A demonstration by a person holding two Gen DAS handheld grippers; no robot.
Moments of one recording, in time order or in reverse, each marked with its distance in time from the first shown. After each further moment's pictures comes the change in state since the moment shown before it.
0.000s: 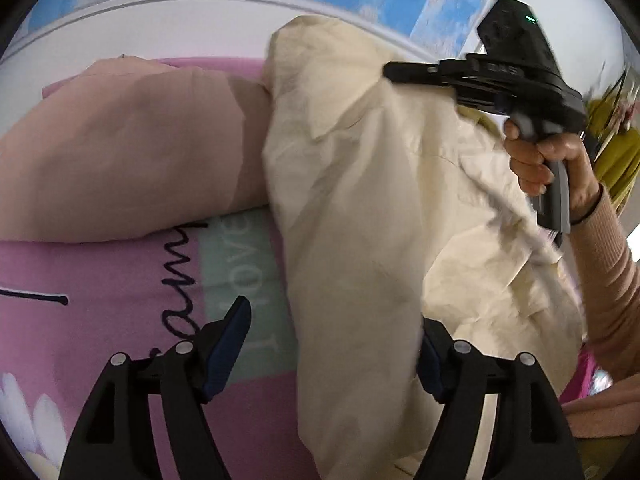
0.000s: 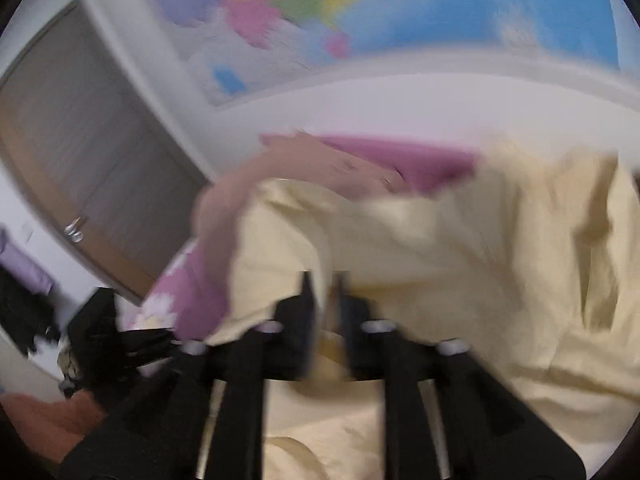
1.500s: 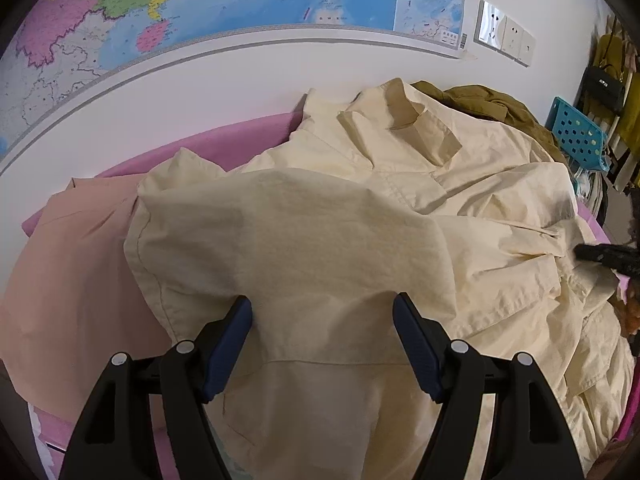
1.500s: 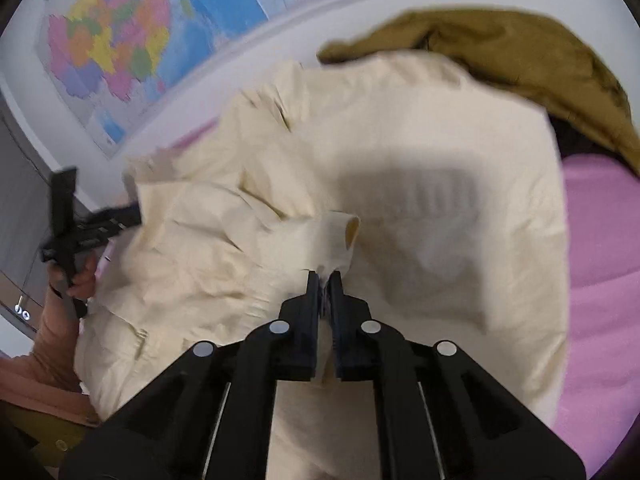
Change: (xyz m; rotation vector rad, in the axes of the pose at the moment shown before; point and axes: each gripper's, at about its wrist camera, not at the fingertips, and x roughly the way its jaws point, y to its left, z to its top) left arm 0.055 -0.053 0.106 0.175 -0.034 0.180; right arm -0.194 -0.094 -0.216 0.315 -0.228 -0.300
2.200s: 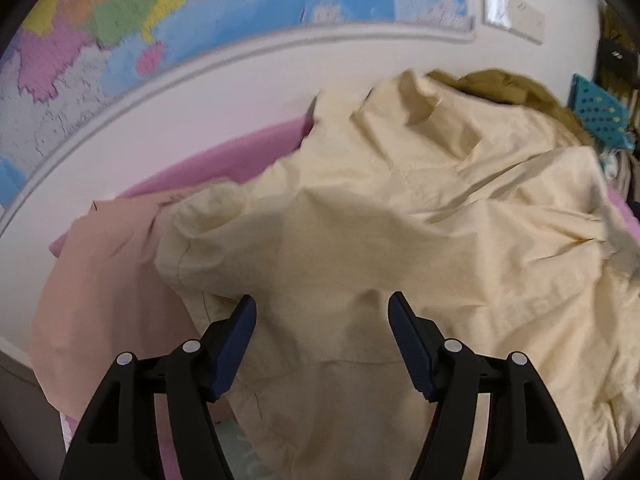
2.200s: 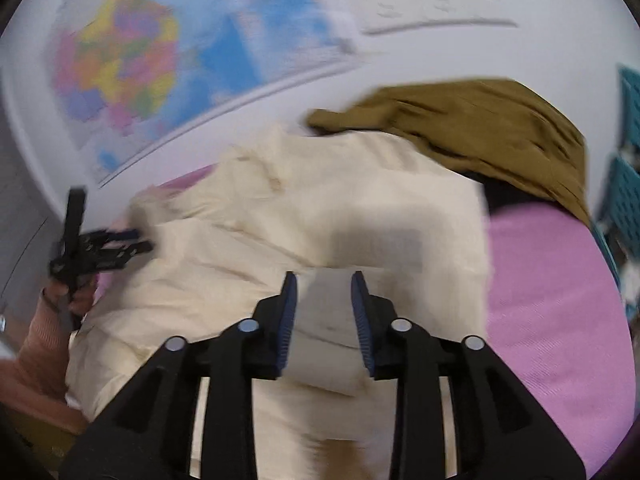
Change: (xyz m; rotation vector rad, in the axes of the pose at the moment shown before) left arm 0.001 -0.012 0.012 0.075 -0.003 0.116; right arm -0.047 0.022 -0.003 -0.082 -0.144 -0.106
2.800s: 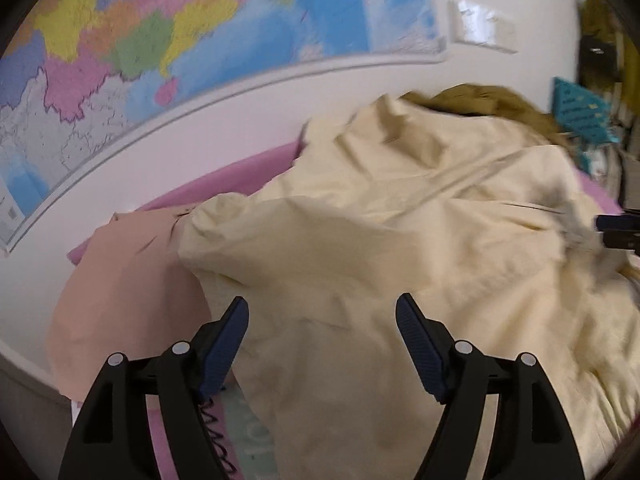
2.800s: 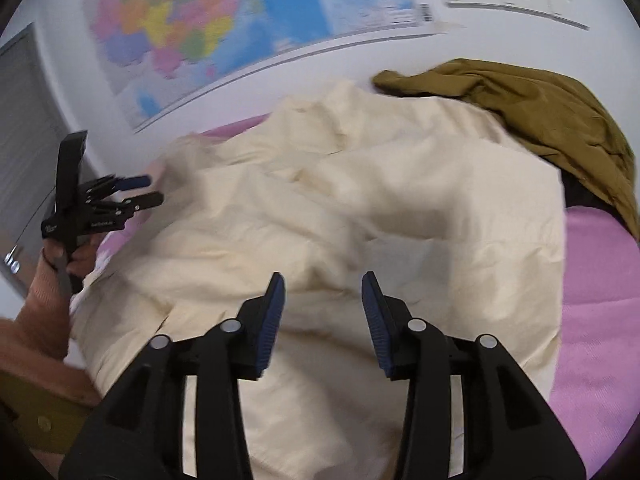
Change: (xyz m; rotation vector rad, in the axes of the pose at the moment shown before) left arm -0.048 -0.011 -0.026 0.033 -0.082 0.011; right arm 0.022 0.022 -0.017 -0.103 0.121 0.115
